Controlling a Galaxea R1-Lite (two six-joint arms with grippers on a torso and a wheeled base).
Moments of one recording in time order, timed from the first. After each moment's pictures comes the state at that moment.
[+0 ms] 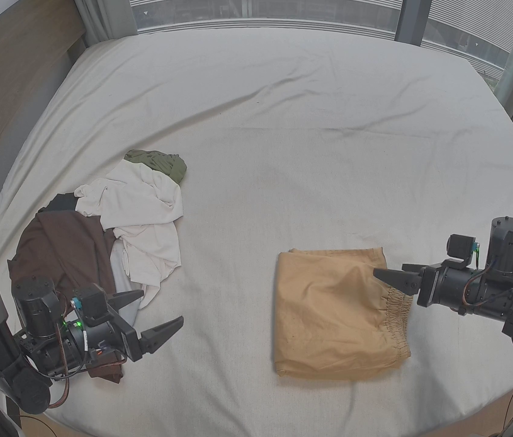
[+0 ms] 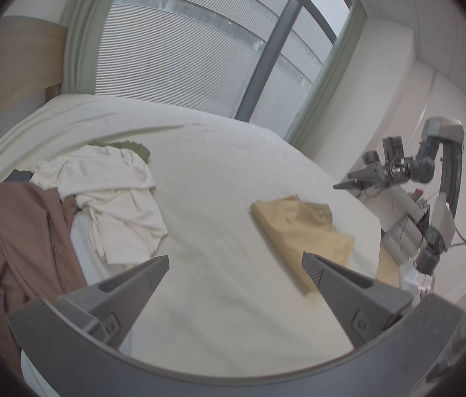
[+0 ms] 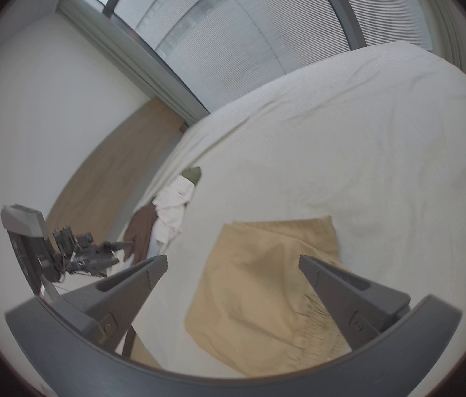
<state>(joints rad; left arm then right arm) -0.25 1.92 -0.07 -1.55 -0.41 0.00 0.29 1.67 -0.39 -0.92 0.34 0.29</state>
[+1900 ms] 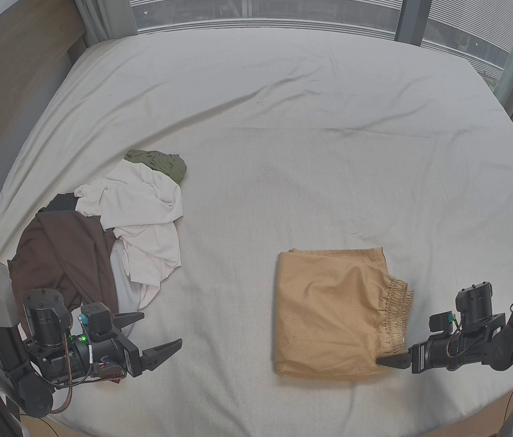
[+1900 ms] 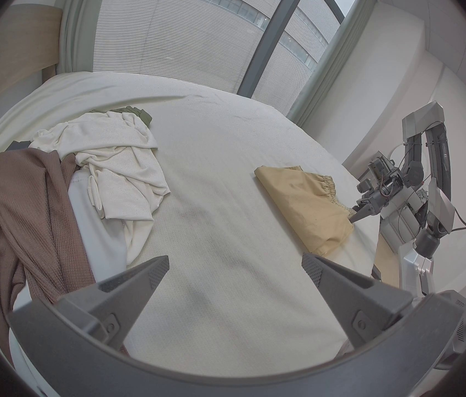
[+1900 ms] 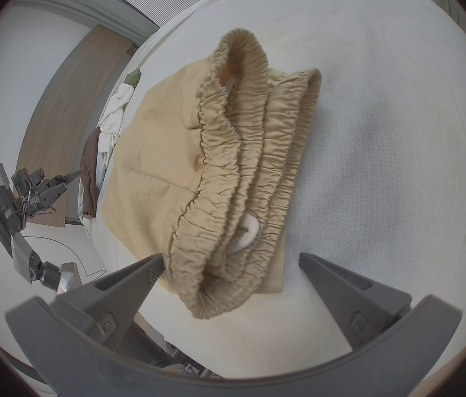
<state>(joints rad) -0.24 1.99 -0.02 -1.55 -0.42 0.03 0.17 2.03 -0.20 -0.92 0.43 0.16</state>
